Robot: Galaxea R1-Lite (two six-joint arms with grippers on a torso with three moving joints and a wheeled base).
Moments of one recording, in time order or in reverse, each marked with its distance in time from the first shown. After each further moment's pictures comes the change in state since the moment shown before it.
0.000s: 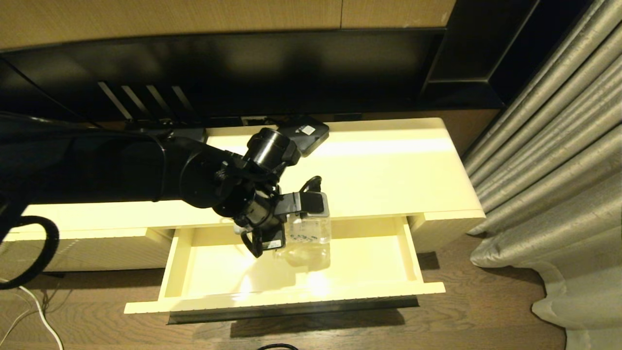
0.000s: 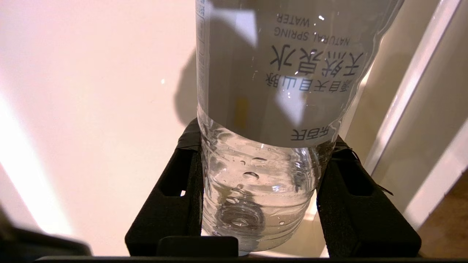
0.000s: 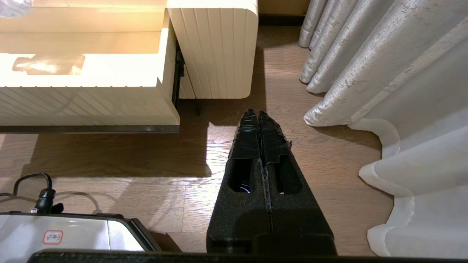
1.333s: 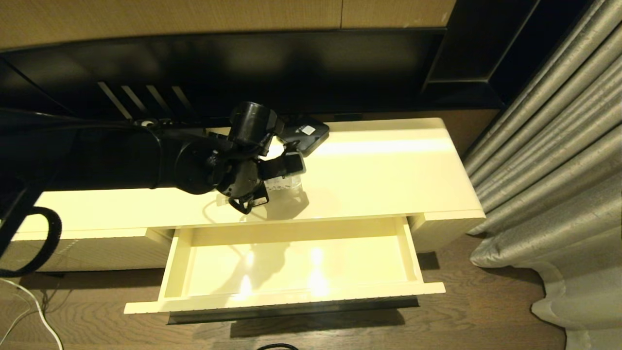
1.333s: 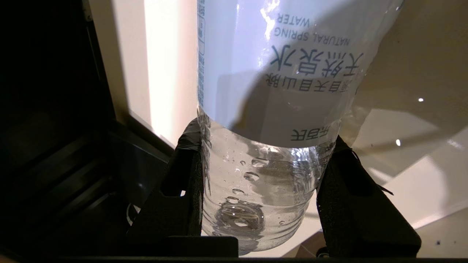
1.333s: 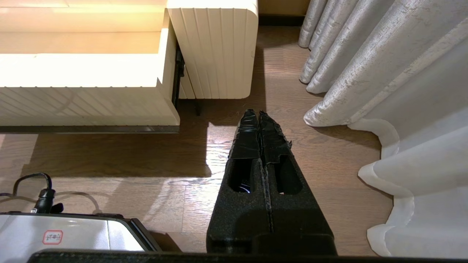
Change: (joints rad) left arm 0.086 0.047 -0.068 -0.252 0.359 0.014; right arm 0.000 0.000 0.000 0.000 0.000 0.000
